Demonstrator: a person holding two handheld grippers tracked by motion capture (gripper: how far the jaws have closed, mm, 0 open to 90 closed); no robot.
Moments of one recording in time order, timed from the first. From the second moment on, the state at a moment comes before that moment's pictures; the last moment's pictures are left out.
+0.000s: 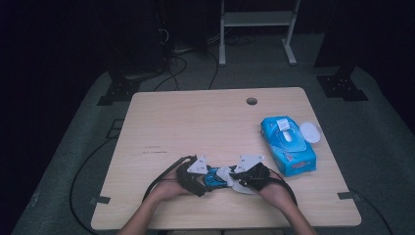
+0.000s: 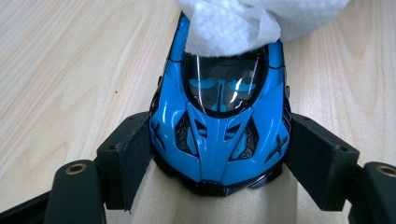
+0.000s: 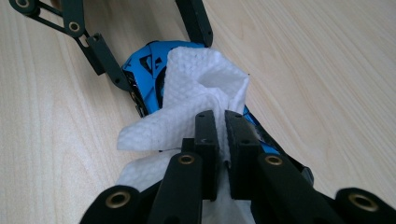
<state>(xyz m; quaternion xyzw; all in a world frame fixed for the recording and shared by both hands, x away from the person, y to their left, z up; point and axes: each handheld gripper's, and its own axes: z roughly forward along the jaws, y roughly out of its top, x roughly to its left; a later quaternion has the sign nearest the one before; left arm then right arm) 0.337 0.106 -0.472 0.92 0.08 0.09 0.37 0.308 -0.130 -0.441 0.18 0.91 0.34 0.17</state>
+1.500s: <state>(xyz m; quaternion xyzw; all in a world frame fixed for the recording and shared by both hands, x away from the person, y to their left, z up) 0.339 0.106 -0.472 0.92 0.08 0.08 0.38 0.340 -0.155 -0.446 0.27 0.89 0.35 0.13</state>
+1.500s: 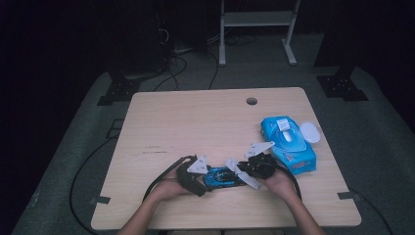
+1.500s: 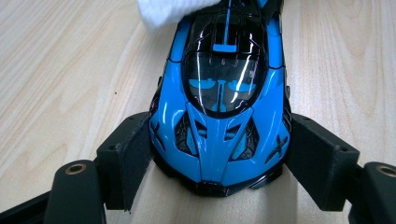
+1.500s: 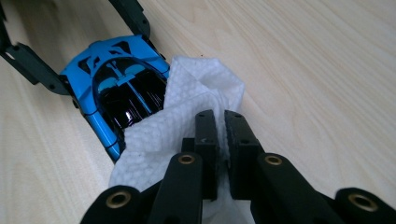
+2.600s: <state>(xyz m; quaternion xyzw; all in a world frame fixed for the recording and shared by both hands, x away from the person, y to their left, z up) 0.339 0.106 -0.473 0.92 0.08 0.08 0.38 0.321 -0.176 -0.425 0.26 0.89 0.35 0.17</state>
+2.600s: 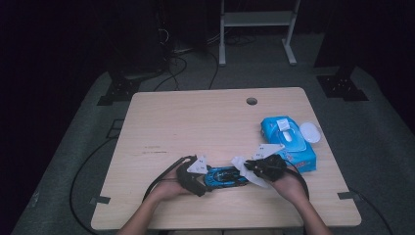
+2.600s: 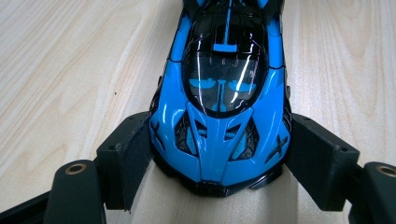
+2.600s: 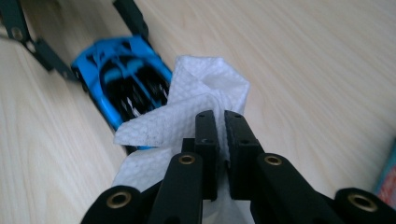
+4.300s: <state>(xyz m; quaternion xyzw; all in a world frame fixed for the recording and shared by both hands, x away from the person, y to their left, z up) 0.339 0.106 -0.474 0.92 0.08 0.08 0.38 0.307 -0.175 -0.430 0.26 0.88 0.34 0.19</state>
